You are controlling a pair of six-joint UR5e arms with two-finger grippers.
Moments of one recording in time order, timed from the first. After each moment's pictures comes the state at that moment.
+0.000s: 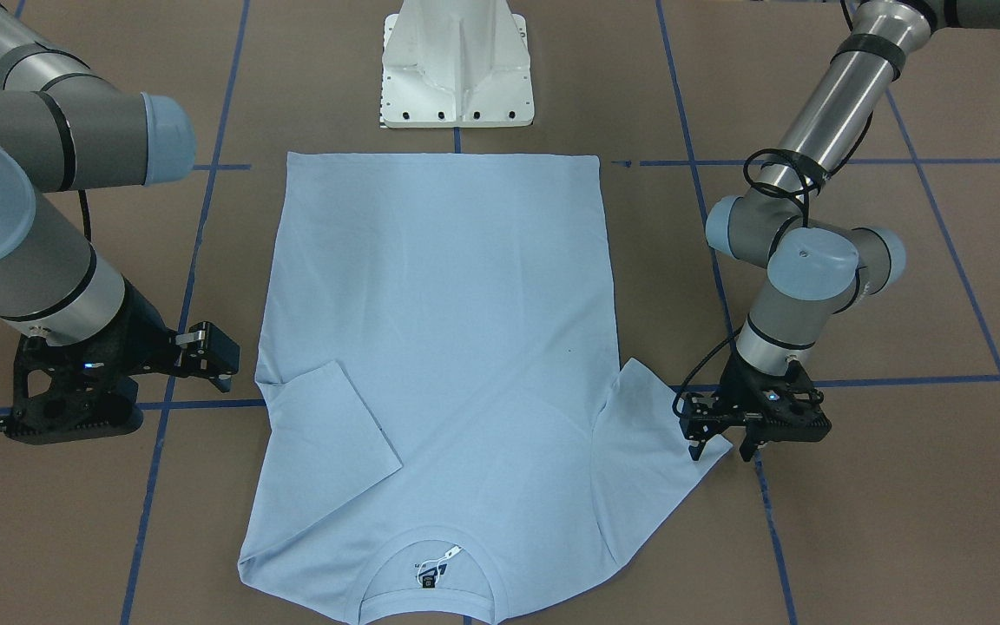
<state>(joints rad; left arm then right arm) -0.83 -2.14 -1.14 -2.41 -1.76 -1.01 1.02 -0.89 1.55 -1.66 2.18 0.70</state>
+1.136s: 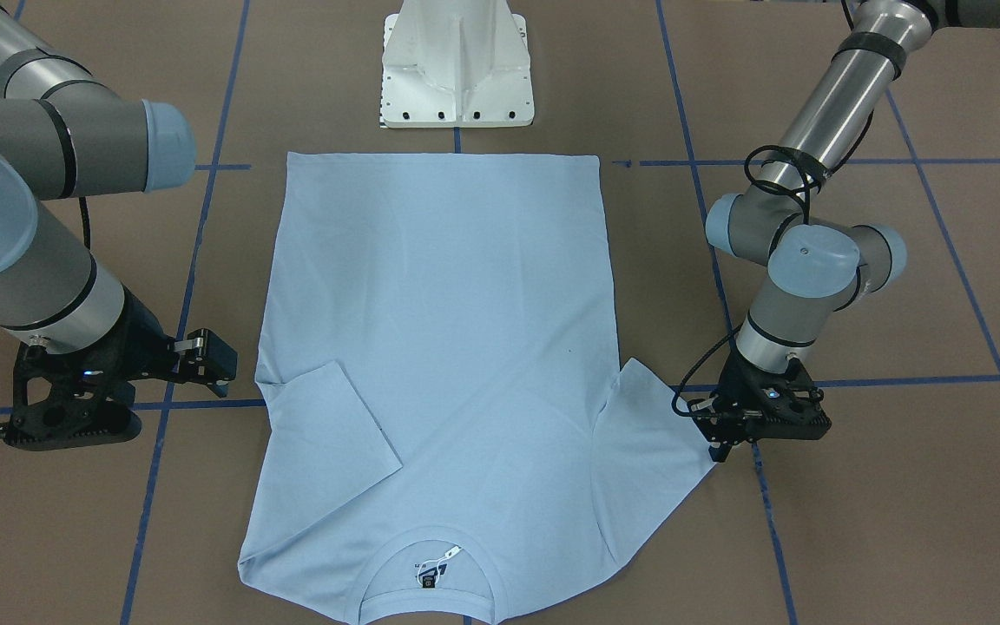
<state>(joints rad) -0.83 -2.13 -1.15 -2.40 -1.77 -1.01 1.02 -0.88 1.53 -1.66 2.18 0.70</state>
